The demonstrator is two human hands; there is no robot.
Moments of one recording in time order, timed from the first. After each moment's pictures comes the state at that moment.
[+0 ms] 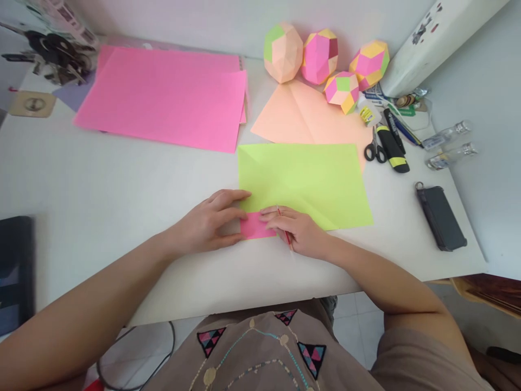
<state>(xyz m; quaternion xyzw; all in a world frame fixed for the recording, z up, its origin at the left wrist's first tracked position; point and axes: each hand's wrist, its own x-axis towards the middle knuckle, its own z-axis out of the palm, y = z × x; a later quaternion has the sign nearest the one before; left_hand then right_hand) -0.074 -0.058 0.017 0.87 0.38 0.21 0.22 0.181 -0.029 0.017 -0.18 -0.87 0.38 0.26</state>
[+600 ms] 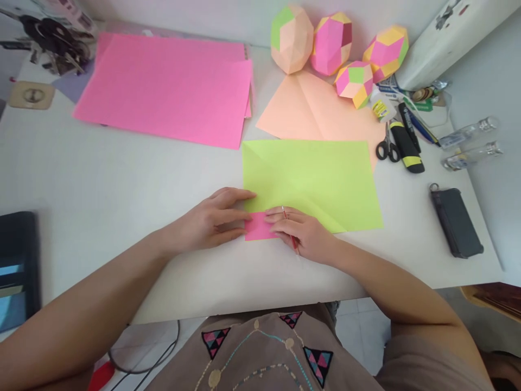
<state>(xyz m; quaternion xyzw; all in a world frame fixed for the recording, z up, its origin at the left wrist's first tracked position) -0.077 -0.054 0.020 0.86 0.36 0.25 0.27 0.180 -0.030 0.017 -0.19 -0.86 0.38 0.27</state>
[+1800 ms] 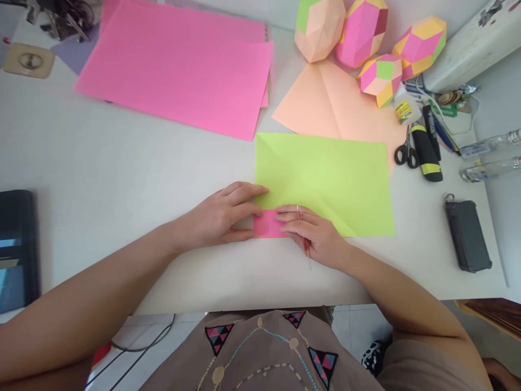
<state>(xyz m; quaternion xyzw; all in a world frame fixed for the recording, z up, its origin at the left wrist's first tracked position) -0.076 -0.053 0.017 0.88 0.37 0.20 0.21 0.178 -0.028 0.020 -0.19 -0.88 0.36 0.24</state>
